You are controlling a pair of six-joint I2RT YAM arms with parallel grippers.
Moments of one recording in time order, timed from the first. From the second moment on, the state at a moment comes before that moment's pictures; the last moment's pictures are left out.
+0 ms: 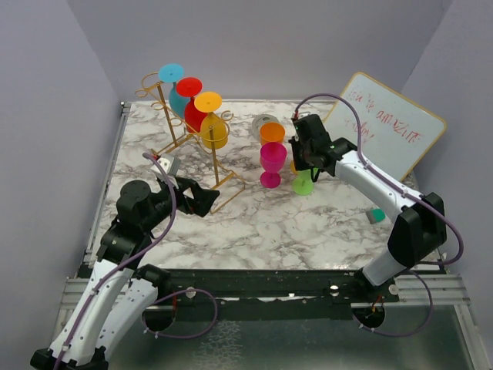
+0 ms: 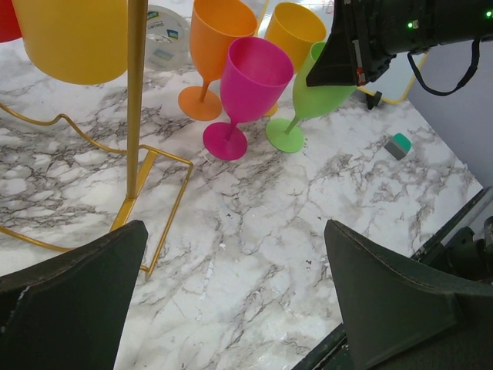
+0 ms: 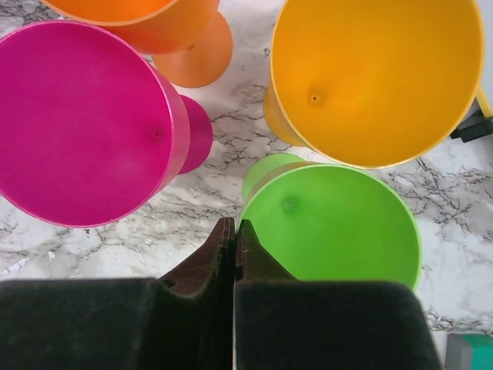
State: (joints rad) left arm -0.38 0.57 0.72 -0.34 0.31 -0.29; right arm 0.55 1.58 1.34 -0.61 0.22 0.21
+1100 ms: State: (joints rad) left arm -0.38 0.59 0.73 -0.34 0.37 -0.29; right arm 0.55 1.60 1.44 -0.65 0.00 0.20
